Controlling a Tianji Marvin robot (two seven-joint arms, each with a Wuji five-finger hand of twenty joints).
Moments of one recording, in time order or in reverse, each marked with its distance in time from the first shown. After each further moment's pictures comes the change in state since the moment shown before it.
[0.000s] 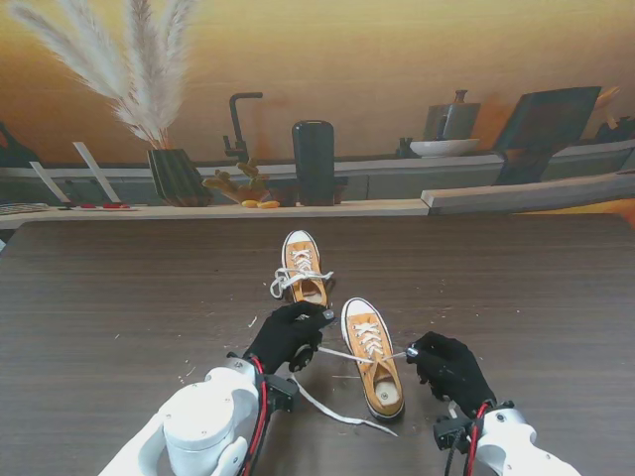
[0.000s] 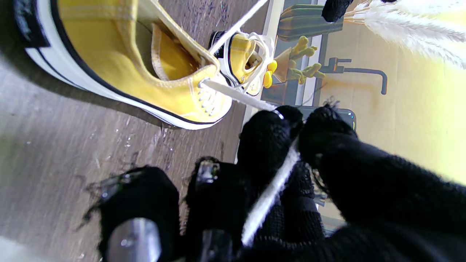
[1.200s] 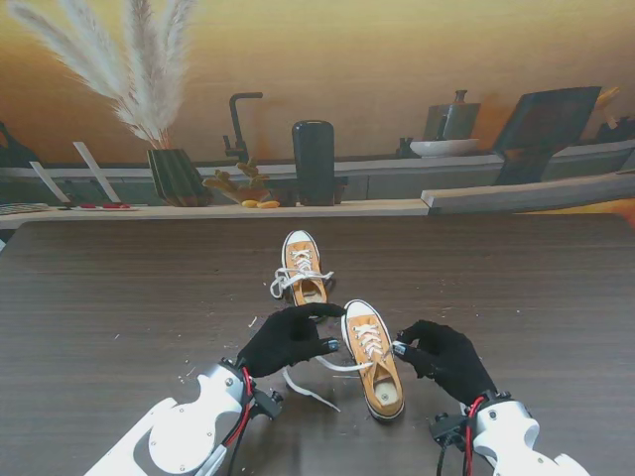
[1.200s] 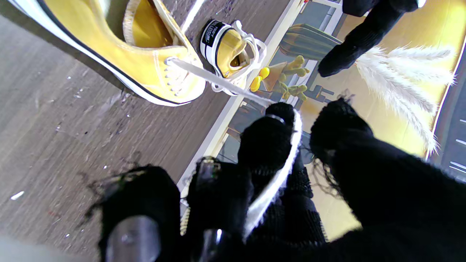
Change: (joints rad) left arm -0.065 0.101 0.034 0.210 0.302 -0.618 -0.154; right arm -0.032 0.020 -0.012 -0.136 -0.334 0.036 -0.036; left_hand -0.071 -0.181 0.147 -0.088 0.092 -0.001 -0.468 -0.324 0.071 -0.086 0.079 -0.013 0.012 -0.095 0.144 0.009 0.015 -0.048 0.013 0.061; right_hand -0.057 -0.040 0.006 0.000 -0.023 0.020 -0.206 -0.225 0.008 -0.011 0.011 0.072 0.002 -0.009 0.000 0.000 0.000 -0.024 0.000 -0.039
